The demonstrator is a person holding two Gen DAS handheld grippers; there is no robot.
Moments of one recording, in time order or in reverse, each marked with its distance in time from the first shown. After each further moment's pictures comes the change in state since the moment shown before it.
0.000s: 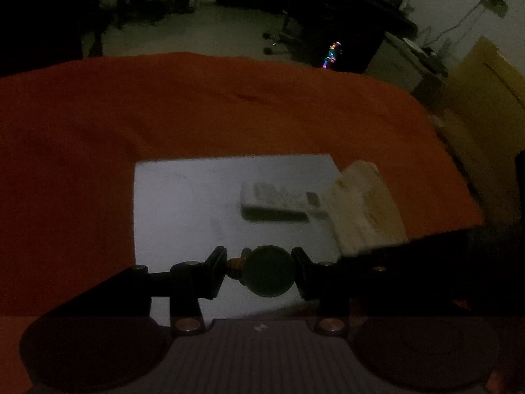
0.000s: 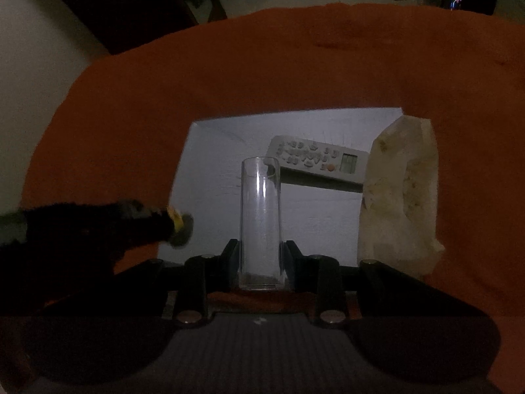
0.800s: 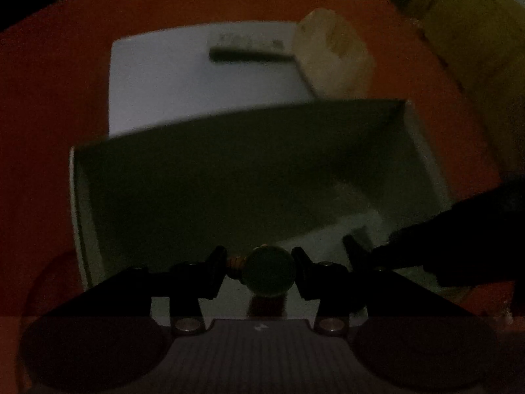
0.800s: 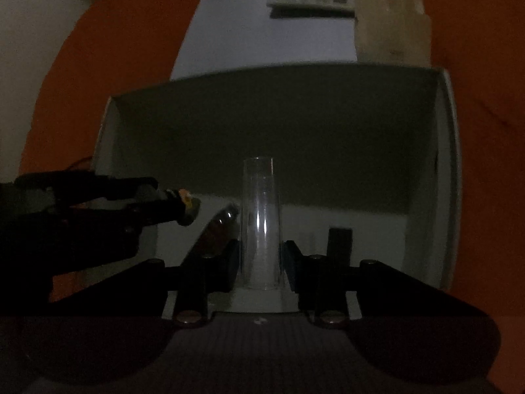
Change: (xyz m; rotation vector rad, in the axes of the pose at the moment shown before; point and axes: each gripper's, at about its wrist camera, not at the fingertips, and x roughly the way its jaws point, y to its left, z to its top) left arm 0.004 -0.029 -0.151 0.098 0.255 0.013; right arm 0.005 -0.006 -0.152 0.005 0.245 0.032
